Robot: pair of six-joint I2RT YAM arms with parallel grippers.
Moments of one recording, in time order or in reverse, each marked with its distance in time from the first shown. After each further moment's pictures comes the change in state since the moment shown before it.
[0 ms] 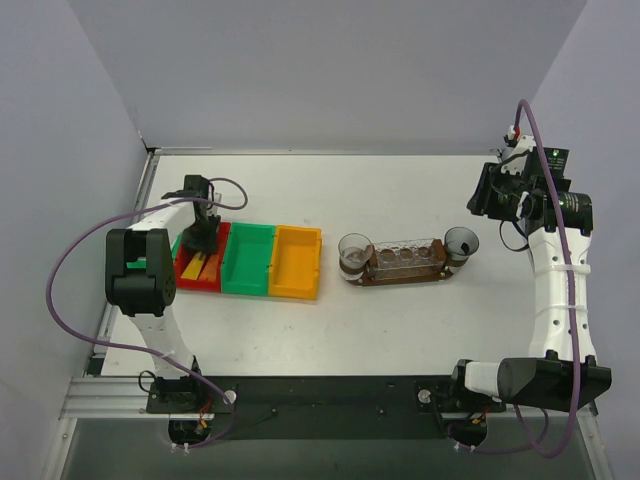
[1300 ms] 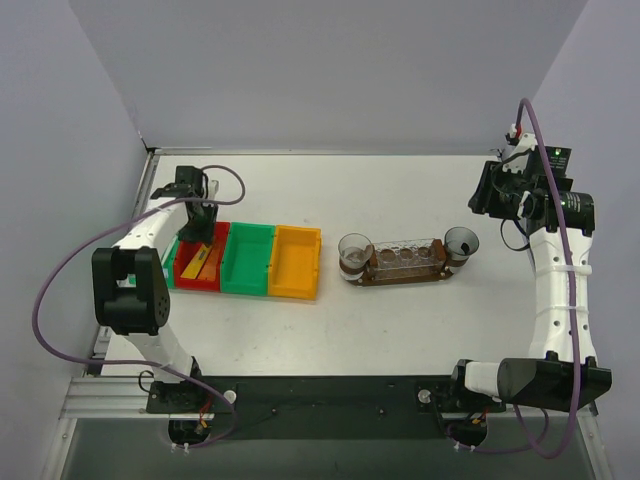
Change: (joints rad) left arm -0.007 -0.171 0.001 -0.048 0.043 0.001; right arm -0.008 0.000 0.014 0.000 0.003 -0.007
